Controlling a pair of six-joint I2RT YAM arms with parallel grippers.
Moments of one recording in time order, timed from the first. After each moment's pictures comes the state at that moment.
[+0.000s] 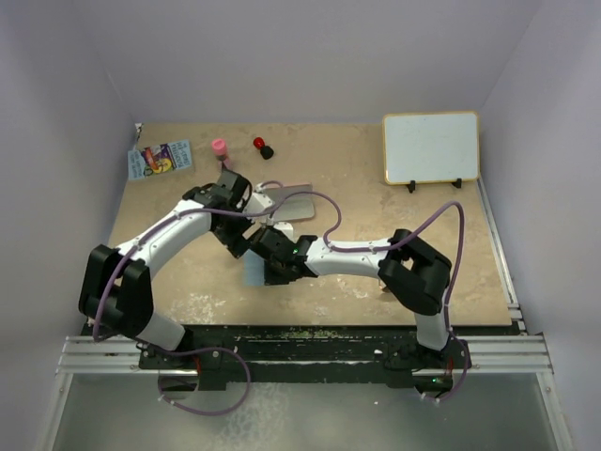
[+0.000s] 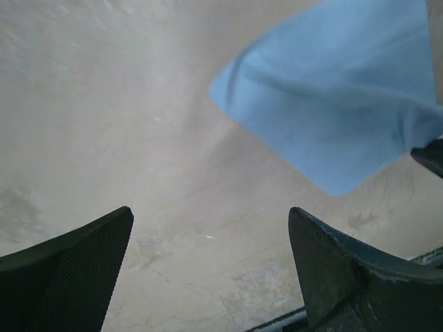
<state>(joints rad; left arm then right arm) -0.43 1.49 1.12 -0.80 -0.01 0.40 1.10 1.93 1.28 -0.42 0.17 0.95</state>
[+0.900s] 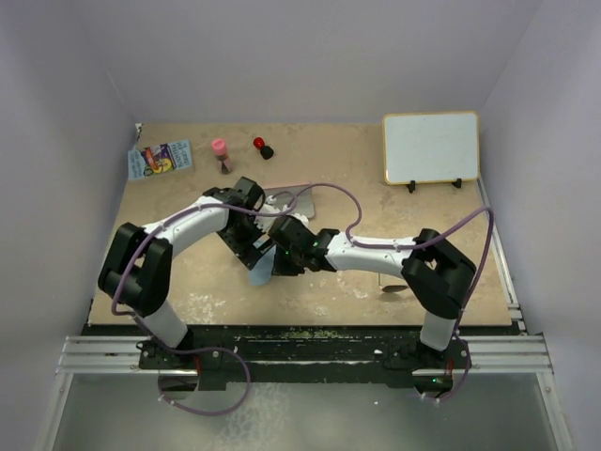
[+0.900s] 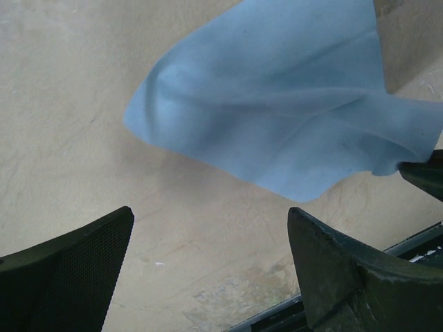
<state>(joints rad) -0.48 1.63 1.09 -0.82 0.09 0.35 1.03 1.80 1.16 -0.32 0.08 0.99</state>
